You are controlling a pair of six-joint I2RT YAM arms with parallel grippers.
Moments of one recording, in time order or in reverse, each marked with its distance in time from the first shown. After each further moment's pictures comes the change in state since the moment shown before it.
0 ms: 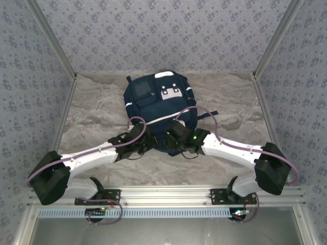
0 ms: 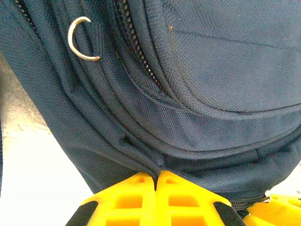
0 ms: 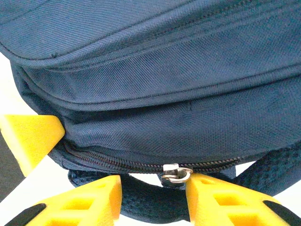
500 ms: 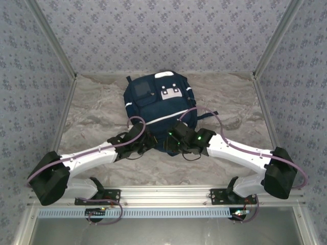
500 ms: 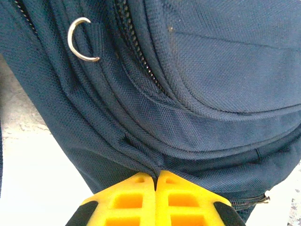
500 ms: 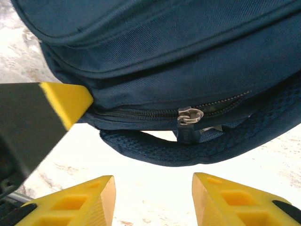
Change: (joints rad) left arm 0.008 -0.005 0.000 -0.001 0.010 0.004; right arm 0.022 -0.069 0.027 -0.107 -0.082 0.172
